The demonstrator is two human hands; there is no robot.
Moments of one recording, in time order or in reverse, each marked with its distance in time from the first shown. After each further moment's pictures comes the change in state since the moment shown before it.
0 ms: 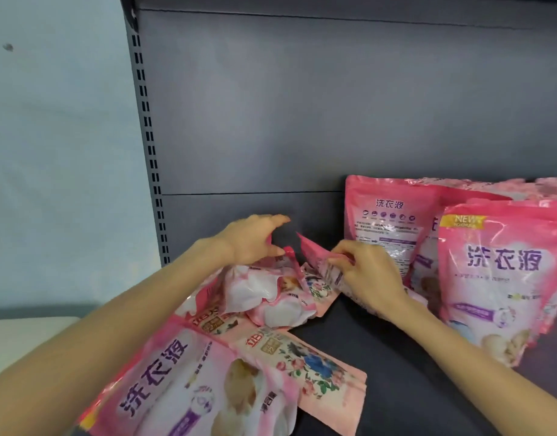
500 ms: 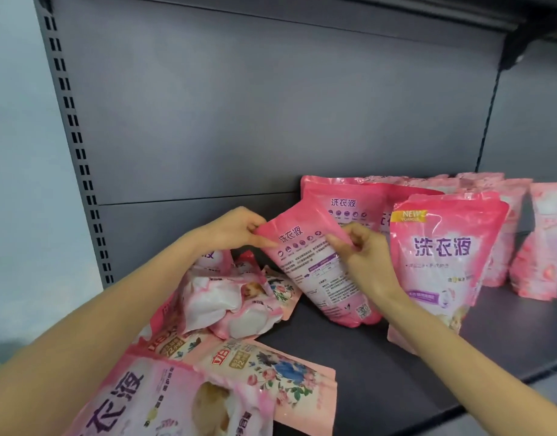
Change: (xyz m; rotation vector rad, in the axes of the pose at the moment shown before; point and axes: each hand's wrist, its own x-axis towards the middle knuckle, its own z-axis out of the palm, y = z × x) left_hand 0.045 0.010 0.004 -0.651 -0.116 0.128; right_hand -0.013 0.001 -0.037 0.664 0.233 0.224
